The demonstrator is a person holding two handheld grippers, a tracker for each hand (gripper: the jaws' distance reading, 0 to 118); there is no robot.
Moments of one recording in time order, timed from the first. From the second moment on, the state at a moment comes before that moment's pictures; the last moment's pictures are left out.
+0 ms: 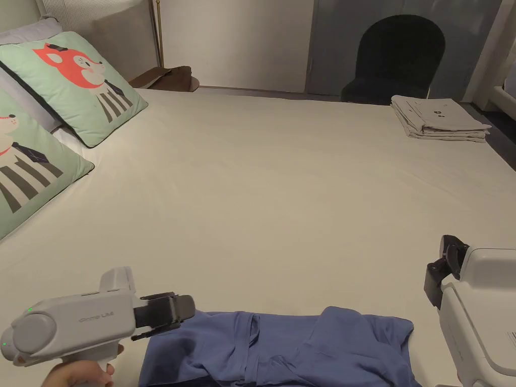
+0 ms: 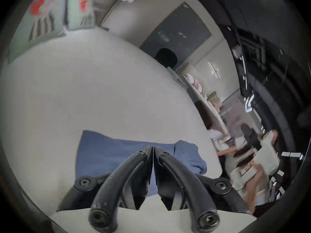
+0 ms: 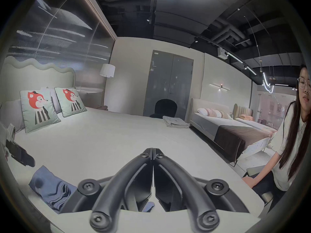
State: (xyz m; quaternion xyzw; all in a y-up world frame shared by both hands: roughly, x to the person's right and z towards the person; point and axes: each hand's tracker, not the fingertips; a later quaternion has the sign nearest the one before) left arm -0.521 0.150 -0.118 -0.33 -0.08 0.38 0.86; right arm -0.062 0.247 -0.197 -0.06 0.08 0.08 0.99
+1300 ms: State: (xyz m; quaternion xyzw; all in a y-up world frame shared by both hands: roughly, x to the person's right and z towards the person) left arm -0.554 0.132 -0.112 -0.38 -0.04 0.30 0.87; right arm -0.077 0.241 -0.206 -0.08 0.09 0.08 0.99
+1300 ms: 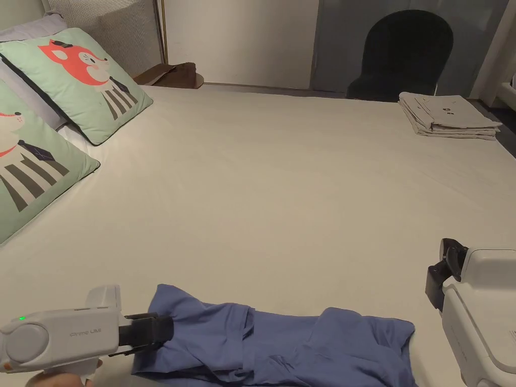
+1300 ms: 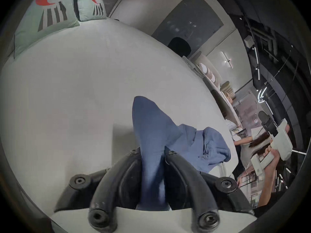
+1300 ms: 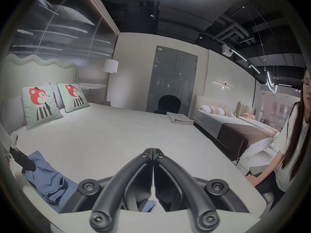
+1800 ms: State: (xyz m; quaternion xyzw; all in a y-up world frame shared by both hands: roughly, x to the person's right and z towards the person) left arm -0.551 0.195 -0.104 -0.42 0.07 0.16 0.89; right arm -0.068 0.243 -0.200 -0.08 0.10 0.07 0.99
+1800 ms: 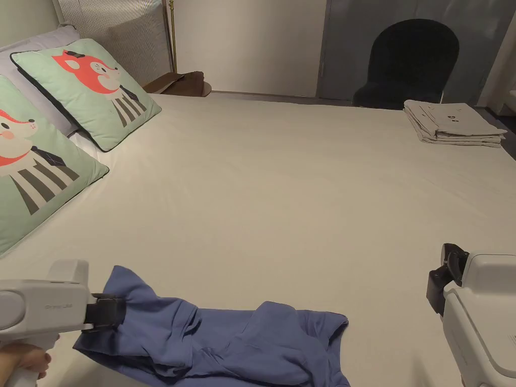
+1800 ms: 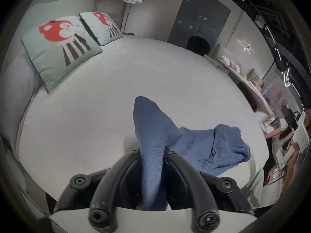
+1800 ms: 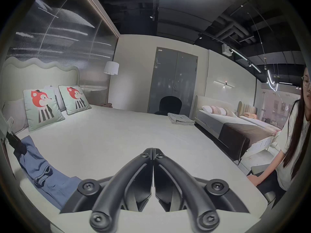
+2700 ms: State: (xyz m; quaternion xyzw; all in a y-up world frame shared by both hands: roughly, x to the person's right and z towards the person) left arm -0.298 0.143 -0.219 -0.50 -0.09 -0.01 0.86; right arm -0.016 0.238 -0.192 -0.09 0.06 0.06 0.99
